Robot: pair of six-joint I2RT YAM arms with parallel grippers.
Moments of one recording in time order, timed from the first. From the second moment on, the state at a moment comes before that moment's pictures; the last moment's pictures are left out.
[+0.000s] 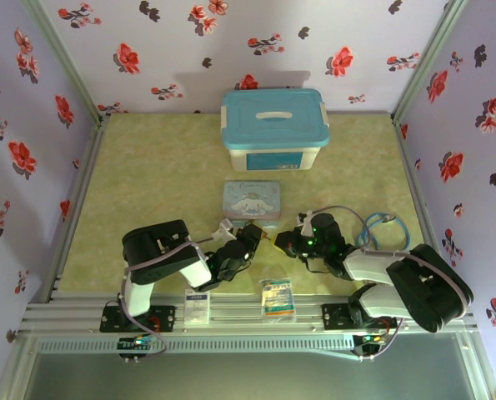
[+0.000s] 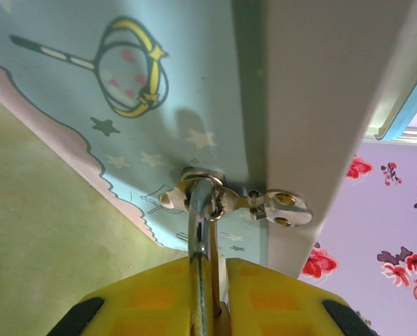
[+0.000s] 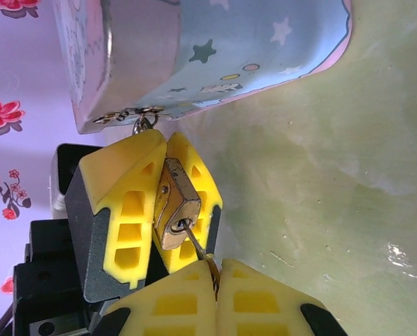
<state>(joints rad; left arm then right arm) -1.18 1.95 0.49 1.17 -0.53 -1.72 0.58 1.28 0.20 0.53 -0.56 1.19</state>
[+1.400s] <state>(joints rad) -1.16 1.95 0.50 1.18 -0.48 -1.73 0.46 1.37 0.20 0.63 -0.72 1.21</state>
